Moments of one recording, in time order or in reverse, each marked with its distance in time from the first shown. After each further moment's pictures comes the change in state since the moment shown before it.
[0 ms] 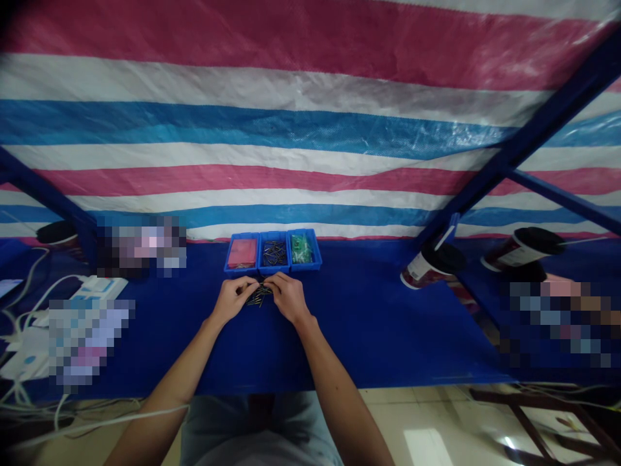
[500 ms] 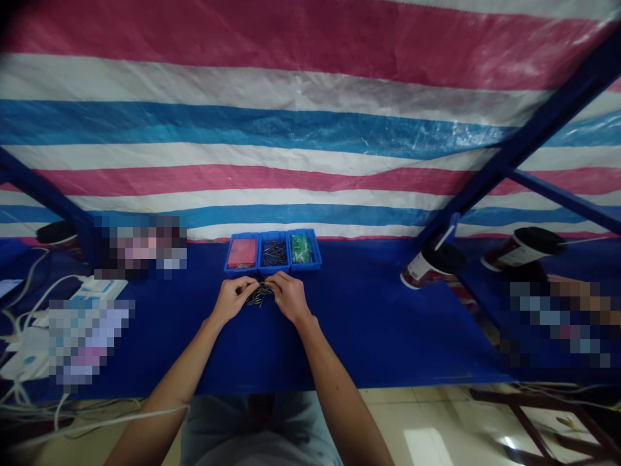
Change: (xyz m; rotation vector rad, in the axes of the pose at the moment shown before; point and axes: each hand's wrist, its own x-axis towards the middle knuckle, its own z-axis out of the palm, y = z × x) left_hand 0.000 -0.002 -0.001 0.009 0.002 -0.008; right_hand 0.001 0.001 -0.002 0.001 0.015 -0.001
